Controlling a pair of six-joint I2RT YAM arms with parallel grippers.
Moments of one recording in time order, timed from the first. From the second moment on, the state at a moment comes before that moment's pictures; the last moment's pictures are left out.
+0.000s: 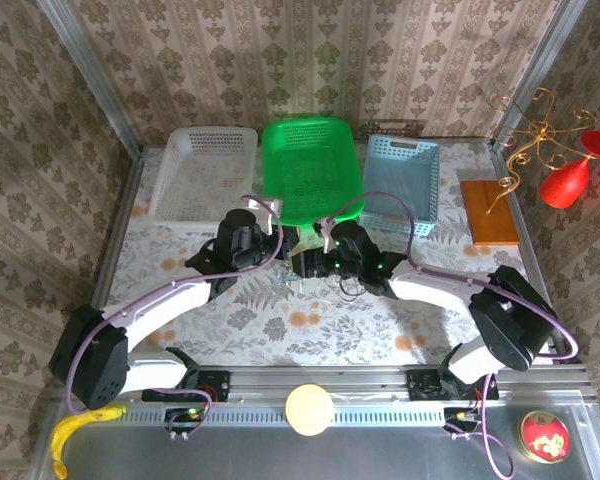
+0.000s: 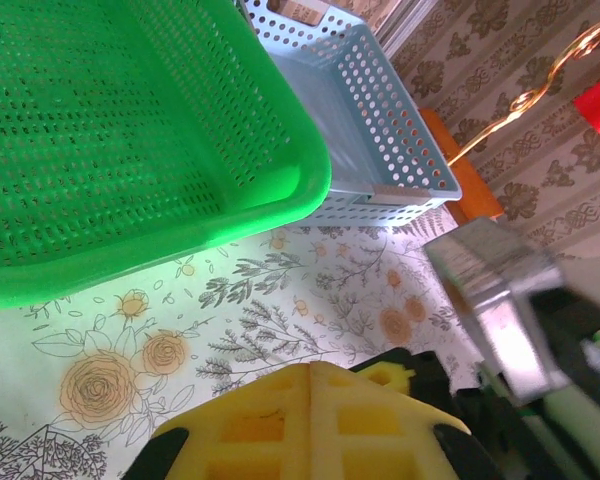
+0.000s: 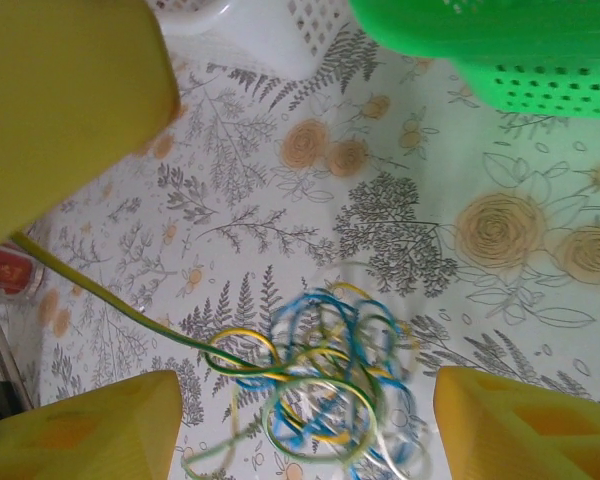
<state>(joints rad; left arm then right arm) -0.69 1.24 0.72 0.15 0.23 -0.53 0.76 1.51 0.81 0.13 -0.18 0.53</state>
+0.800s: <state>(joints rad) -0.66 1.13 0.79 0.20 0.28 -0.66 0.77 1.71 0.76 0.38 0.00 0.59</state>
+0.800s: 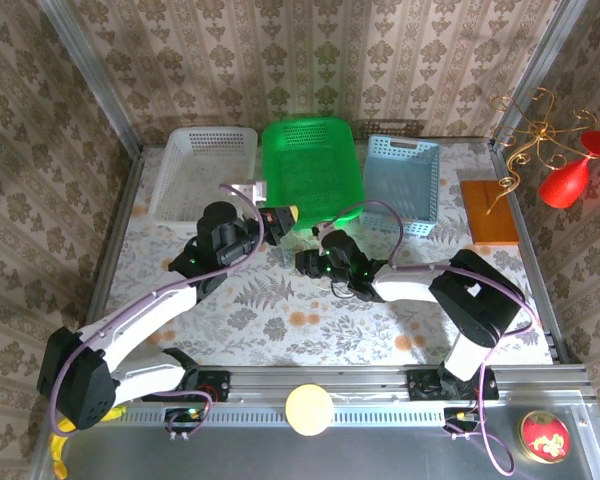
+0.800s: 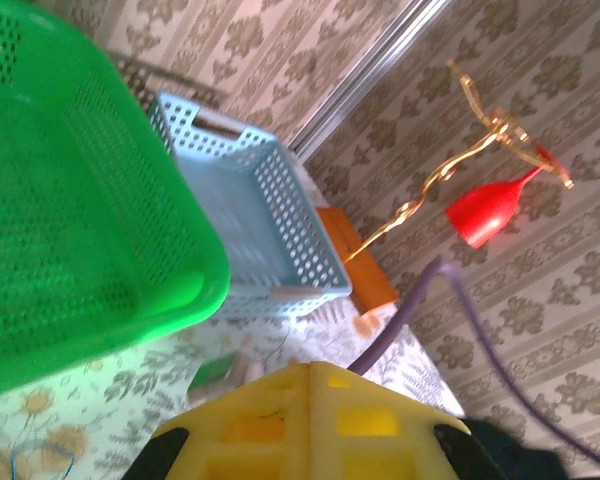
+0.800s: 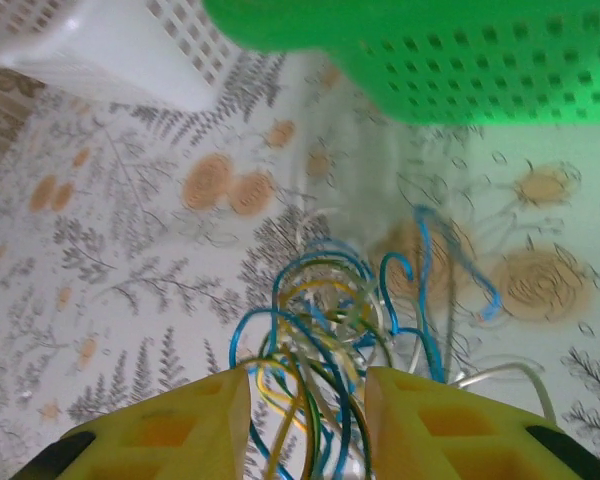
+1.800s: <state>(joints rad) -0.62 1.04 0.90 0.10 0.28 -0.60 0.74 1.38 0.70 0.10 -0.03 0.57</state>
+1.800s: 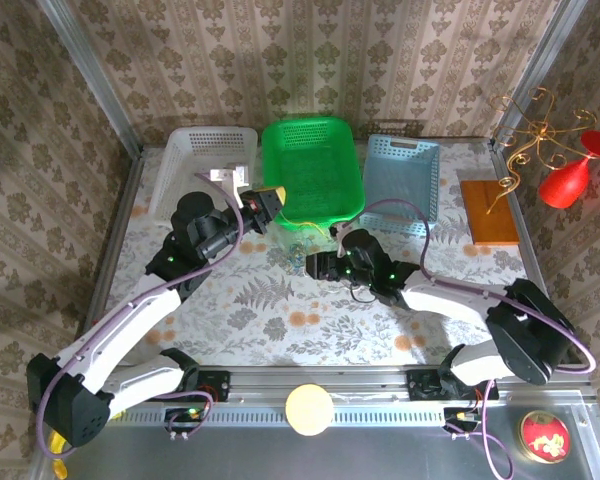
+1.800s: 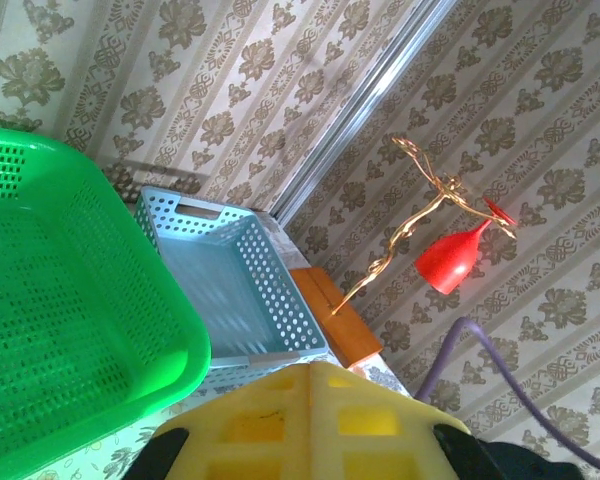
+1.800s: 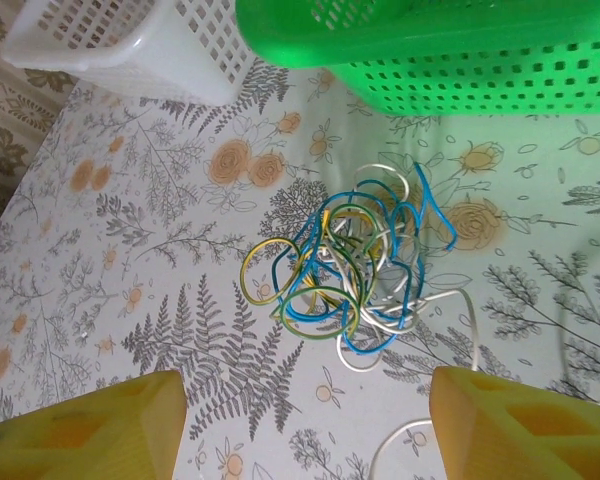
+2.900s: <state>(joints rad) 0.04 1.37 1.09 -0.02 0.28 -0.48 0.70 1.21 0.71 -0.07 -0.04 0.59</state>
